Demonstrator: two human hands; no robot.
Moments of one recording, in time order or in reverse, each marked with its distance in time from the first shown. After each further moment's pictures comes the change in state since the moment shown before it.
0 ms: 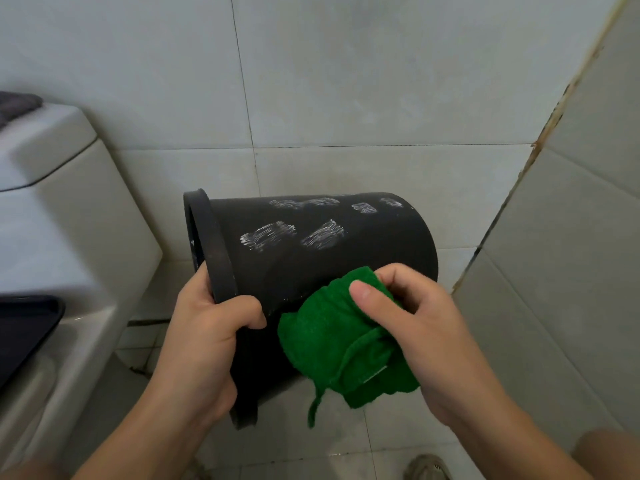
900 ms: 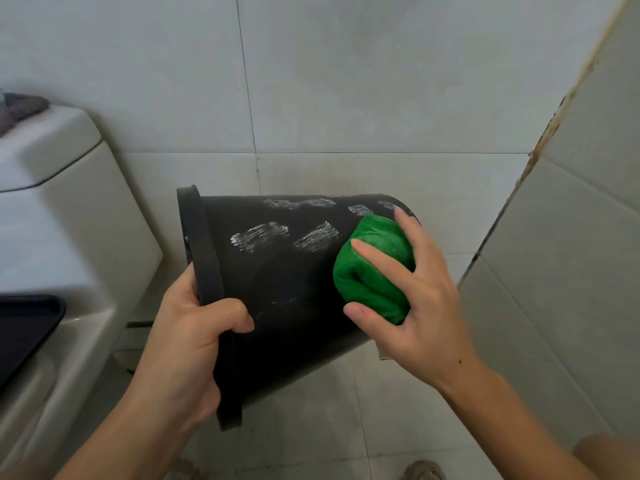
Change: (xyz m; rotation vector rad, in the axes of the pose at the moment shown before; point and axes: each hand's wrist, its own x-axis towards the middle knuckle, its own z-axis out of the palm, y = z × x) left_hand -0.003 0.011 -0.009 -0.017 -0.027 -0.027; right_hand 0.035 0.035 -0.025 -0.852 0.145 -0.678
